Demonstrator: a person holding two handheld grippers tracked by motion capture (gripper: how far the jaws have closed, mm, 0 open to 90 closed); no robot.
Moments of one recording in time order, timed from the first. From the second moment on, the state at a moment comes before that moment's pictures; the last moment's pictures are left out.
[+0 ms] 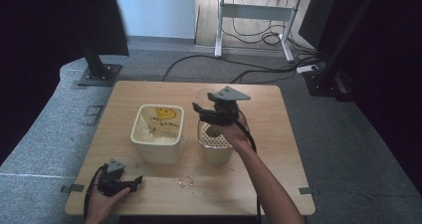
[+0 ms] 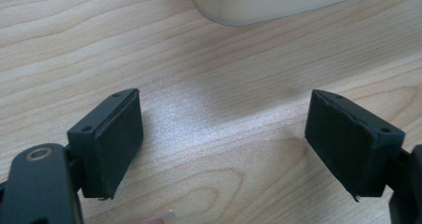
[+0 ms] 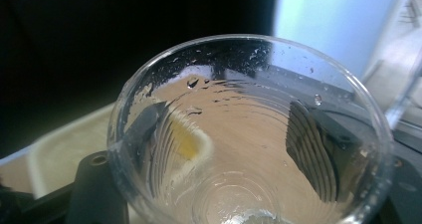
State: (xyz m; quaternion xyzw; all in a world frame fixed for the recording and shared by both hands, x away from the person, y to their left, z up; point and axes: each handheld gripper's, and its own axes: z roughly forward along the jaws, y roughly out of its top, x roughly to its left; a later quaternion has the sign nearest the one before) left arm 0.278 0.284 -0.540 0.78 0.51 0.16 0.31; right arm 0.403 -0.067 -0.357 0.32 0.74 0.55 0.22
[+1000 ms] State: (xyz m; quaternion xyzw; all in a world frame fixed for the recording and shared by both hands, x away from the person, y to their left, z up) left arm 0.282 0.282 -0.539 0.79 0.51 0.16 0.31; right arm 0.374 -0.102 -0.381 0.32 0.75 0.53 0.21
